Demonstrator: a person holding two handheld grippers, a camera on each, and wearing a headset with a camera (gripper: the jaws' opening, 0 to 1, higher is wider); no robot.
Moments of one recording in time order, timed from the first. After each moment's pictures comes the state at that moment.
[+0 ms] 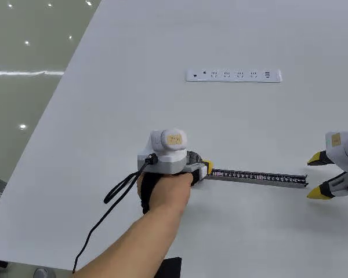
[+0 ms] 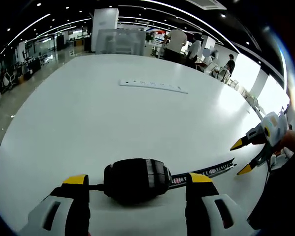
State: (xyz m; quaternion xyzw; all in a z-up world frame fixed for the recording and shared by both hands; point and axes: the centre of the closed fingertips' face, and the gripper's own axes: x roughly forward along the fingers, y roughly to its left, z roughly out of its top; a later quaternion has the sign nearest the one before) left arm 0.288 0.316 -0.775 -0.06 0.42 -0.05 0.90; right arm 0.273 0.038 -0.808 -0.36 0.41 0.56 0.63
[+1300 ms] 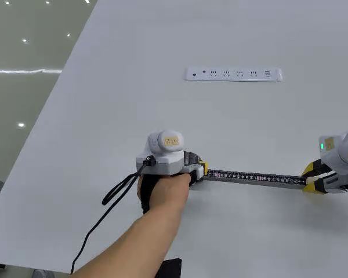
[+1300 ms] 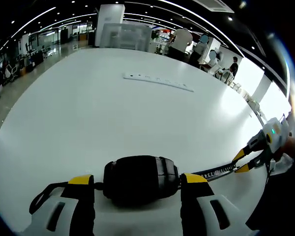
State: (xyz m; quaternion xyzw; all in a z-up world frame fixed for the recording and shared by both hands) left arm 0.290 0.318 -0.793 -0.08 0.43 -0.04 0.90; right arm 0.270 0.044 -0.819 -0.36 0.40 0.58 0.60
